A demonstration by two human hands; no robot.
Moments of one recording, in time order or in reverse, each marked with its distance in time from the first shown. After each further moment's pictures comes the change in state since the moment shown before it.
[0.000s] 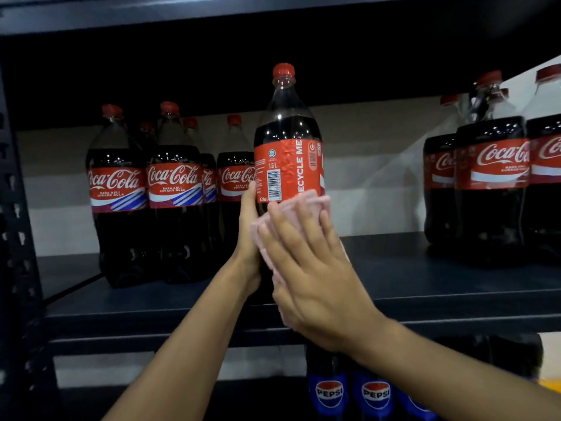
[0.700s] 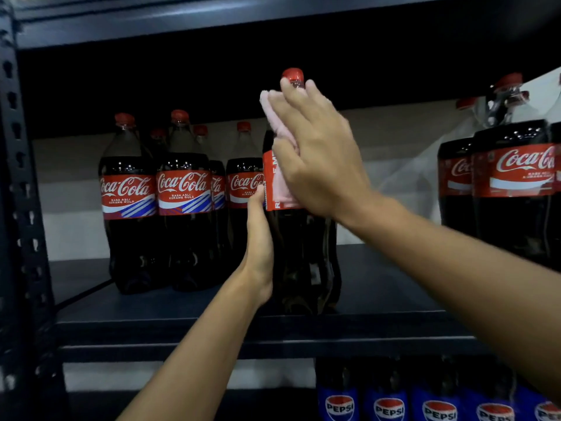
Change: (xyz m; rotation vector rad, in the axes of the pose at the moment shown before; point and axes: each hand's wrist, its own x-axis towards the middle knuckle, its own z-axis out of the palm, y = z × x) left_hand 0.000 0.003 0.005 0.045 0.040 -0.007; right_hand 0.135 0.059 -0.036 0.296 0.157 0.248
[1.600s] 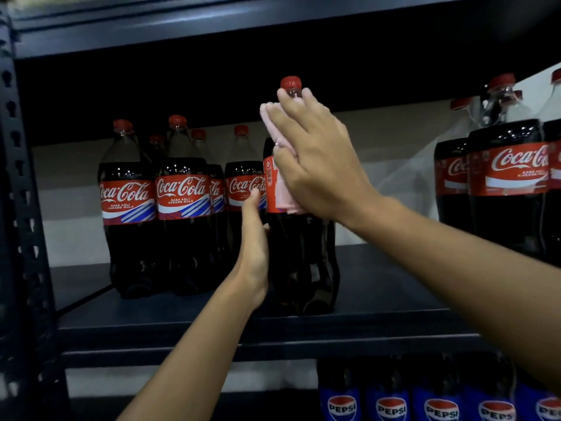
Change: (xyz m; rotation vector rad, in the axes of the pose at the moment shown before) left_hand -0.005 0.004 -0.004 0.110 0.041 -0.005; right_hand -0.002 0.011 -0.003 -0.091 -0.042 -0.041
